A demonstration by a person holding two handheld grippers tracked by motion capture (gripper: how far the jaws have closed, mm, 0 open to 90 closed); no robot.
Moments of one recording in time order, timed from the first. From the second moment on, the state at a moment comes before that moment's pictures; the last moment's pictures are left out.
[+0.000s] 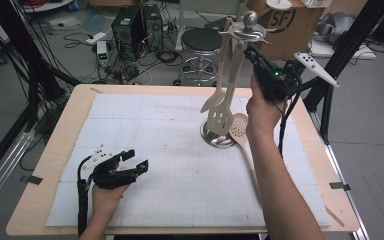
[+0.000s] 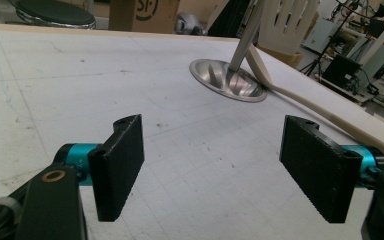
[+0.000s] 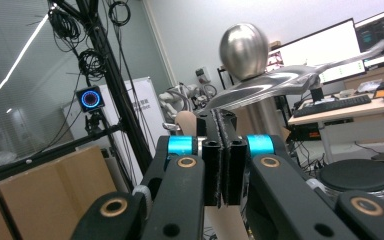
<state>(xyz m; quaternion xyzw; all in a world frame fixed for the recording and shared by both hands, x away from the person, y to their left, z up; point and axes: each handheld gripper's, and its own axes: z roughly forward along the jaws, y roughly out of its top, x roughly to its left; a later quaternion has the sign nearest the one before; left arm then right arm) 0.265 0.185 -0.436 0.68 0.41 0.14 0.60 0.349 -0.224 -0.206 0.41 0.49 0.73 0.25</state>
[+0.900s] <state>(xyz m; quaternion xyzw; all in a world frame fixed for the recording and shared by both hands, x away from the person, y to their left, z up) 0.264 0.188 -0.435 0.67 0.41 0.14 0.60 0.354 -0.250 -0.212 0.42 0.50 0.71 0.26</state>
